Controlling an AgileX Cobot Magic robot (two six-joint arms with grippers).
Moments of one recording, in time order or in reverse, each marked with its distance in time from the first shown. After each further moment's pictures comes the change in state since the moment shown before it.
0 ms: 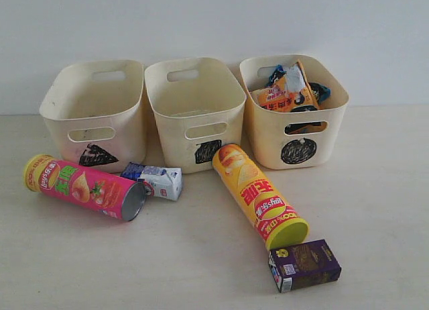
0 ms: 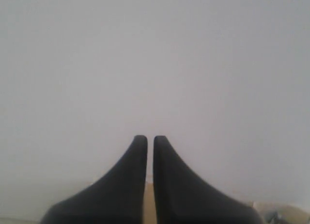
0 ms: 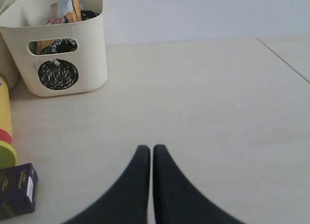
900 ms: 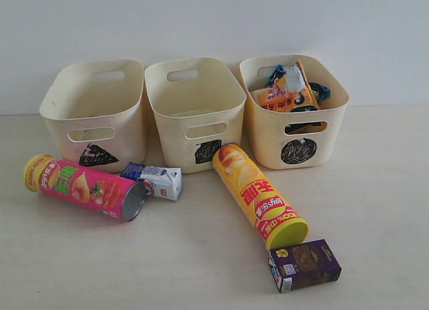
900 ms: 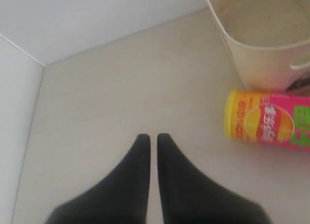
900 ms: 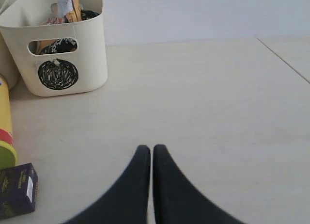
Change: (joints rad) left arm -0.093 0.404 -0.406 0.329 0.967 0.284; right arm 0.000 0.000 0.000 0.000 0.000 0.000
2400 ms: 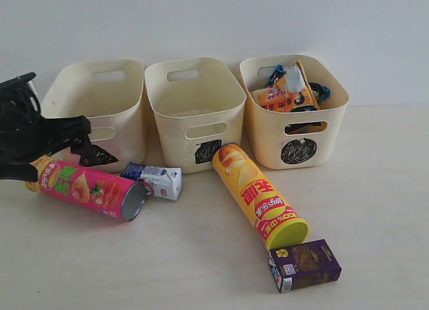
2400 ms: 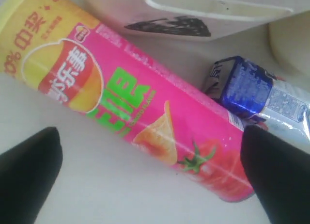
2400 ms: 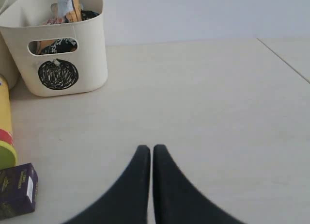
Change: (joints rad) left arm -0.080 0.494 -0.245 -0.857 0.132 0.079; right arm 0.000 0.000 0.000 0.000 0.000 0.000
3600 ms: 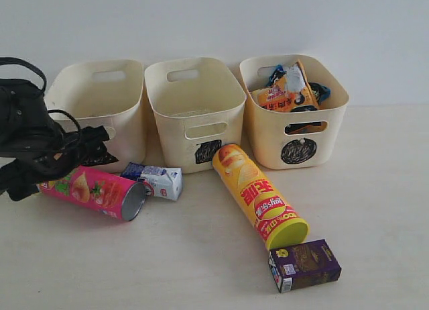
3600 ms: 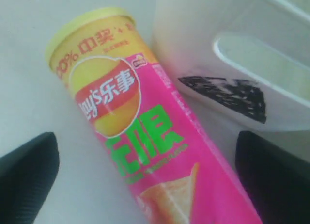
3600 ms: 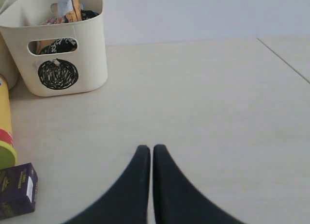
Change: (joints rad) left arm -0.252 0.084 0.083 1.177 -0.048 -1.607; right arm 0.000 0.000 0.000 0.000 0.000 0.000
